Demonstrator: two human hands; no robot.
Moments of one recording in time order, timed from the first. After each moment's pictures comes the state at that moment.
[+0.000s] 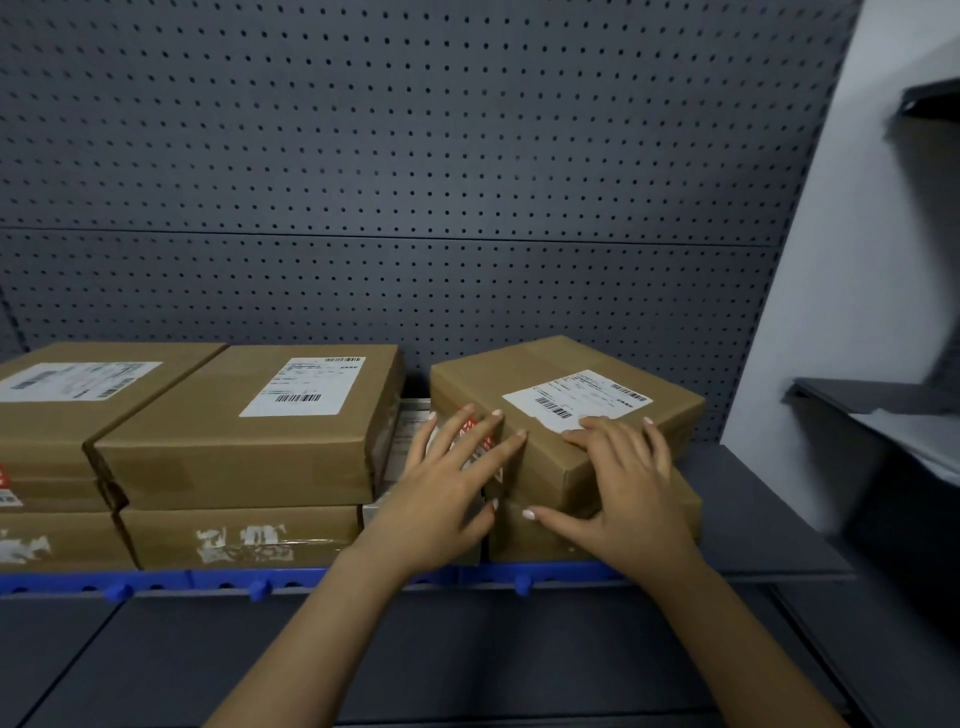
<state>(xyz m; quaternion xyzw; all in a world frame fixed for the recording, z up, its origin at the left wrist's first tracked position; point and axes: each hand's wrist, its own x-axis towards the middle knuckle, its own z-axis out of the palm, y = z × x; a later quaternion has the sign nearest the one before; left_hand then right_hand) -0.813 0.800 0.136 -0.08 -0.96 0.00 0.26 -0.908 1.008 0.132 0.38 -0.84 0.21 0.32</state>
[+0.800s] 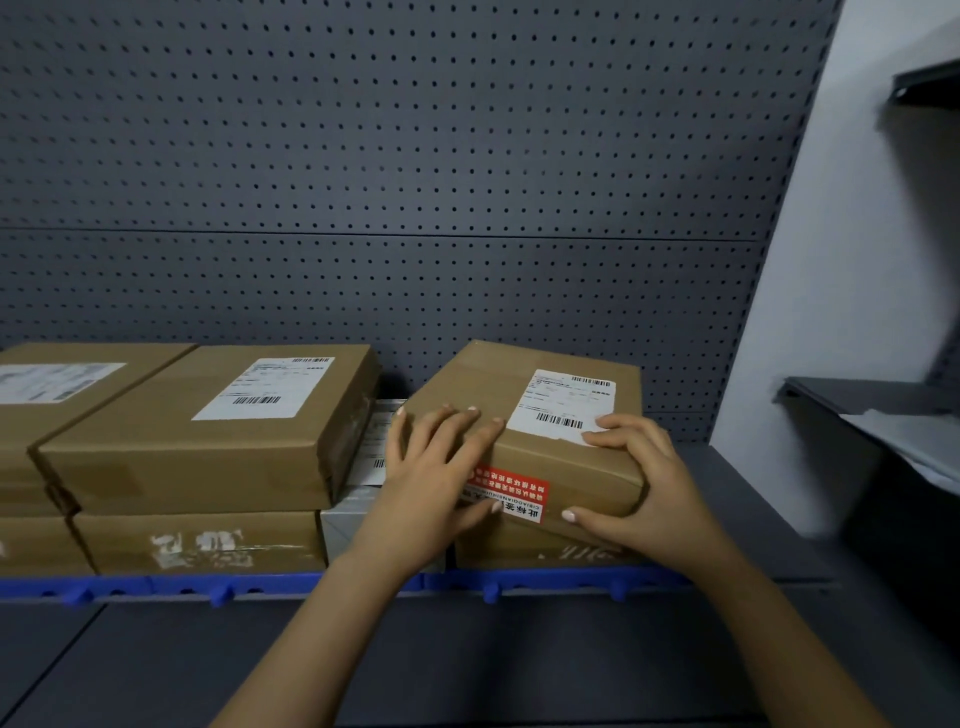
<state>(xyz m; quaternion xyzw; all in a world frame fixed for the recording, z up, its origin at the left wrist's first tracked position) -0.842 0.828 0.131 -0.03 -0.94 -0.01 0.33 -0.950 1.067 0.137 0.44 -0.78 0.42 0.16</state>
